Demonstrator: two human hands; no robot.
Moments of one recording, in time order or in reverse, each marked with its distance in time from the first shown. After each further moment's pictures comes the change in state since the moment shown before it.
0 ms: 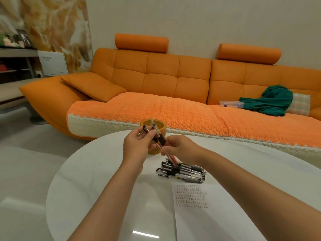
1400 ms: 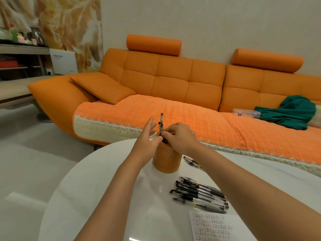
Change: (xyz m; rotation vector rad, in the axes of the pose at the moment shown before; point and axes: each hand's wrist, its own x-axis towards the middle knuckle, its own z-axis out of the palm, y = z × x) left_hand 0.100 -0.014 -0.022 0.426 -0.290 0.162; right_hand 0.128 -0.008 0.007 -0.337 0.283 0.074
